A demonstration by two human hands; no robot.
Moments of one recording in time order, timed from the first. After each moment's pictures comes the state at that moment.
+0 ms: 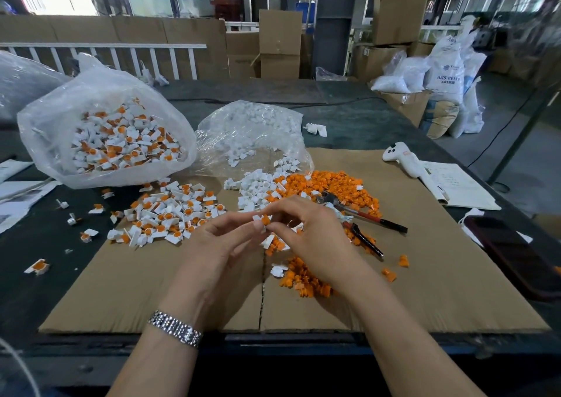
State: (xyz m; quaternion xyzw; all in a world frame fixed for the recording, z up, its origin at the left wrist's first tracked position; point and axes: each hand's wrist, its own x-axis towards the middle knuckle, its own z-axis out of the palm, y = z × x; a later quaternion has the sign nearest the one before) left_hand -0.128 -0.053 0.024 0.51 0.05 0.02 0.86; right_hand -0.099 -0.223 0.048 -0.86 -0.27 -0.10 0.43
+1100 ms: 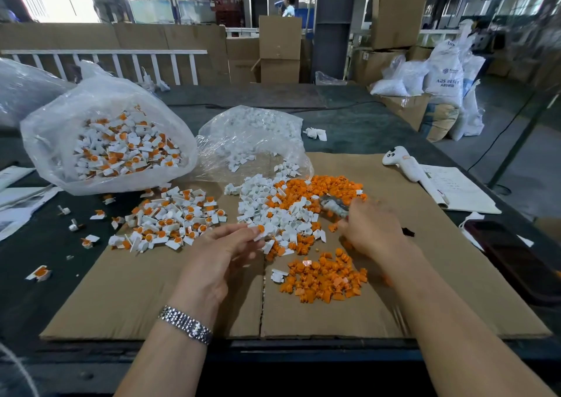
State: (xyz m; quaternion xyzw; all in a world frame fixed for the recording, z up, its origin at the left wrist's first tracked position) left_hand -0.110 -0.051 0.018 0.53 0.19 0.01 0.83; right_hand -0.035 -0.292 0.035 -1.00 0.01 -0.02 0.04
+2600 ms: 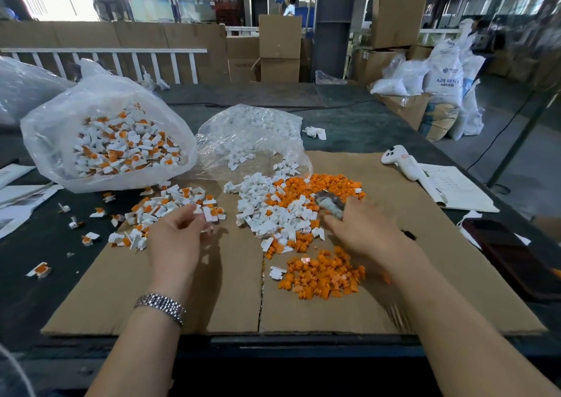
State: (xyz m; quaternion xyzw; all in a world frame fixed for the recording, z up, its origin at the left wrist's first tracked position) left_hand -0.106 -0.013 0.020 0.73 0.25 0.24 0.59; right_hand -0.048 -0.284 0.045 -1.00 0.01 0.02 0.08
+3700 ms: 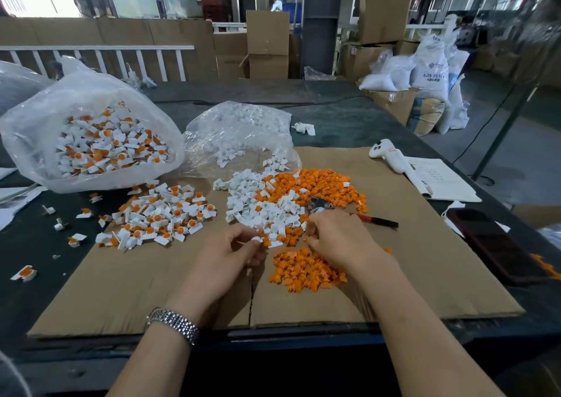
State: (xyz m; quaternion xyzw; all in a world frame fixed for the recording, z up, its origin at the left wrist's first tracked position) left_hand -0.128 -0.062 0.013 0.83 0.02 0.01 0.55; right_hand -0.074 -0.269 0.031 -0.99 -0.14 -0.02 0.08
